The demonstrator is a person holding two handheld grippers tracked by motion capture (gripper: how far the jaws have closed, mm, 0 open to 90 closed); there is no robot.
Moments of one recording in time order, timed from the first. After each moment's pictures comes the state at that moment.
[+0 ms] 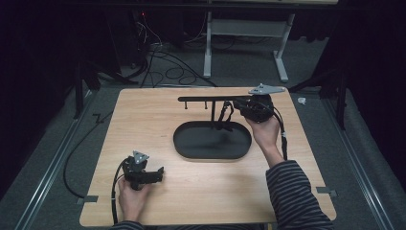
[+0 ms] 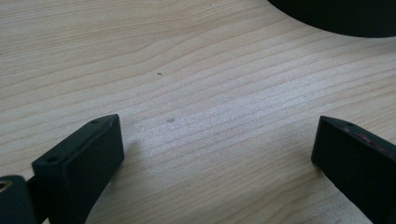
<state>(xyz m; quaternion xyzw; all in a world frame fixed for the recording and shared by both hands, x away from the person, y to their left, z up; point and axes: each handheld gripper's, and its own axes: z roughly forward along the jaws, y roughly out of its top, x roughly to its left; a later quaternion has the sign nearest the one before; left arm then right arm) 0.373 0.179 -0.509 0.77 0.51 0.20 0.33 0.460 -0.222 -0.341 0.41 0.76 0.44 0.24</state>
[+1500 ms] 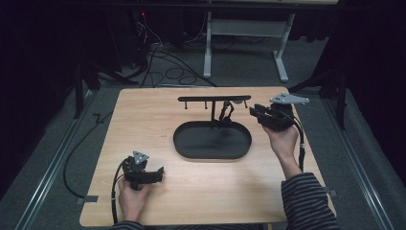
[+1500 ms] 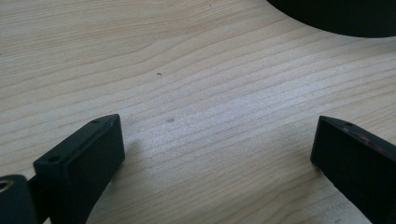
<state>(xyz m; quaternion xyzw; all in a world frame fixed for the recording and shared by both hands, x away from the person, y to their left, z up) 0.373 0.179 -0.509 0.77 0.51 0.20 0.33 0.428 -0.269 -0.346 0.44 0.73 0.45 0.25</state>
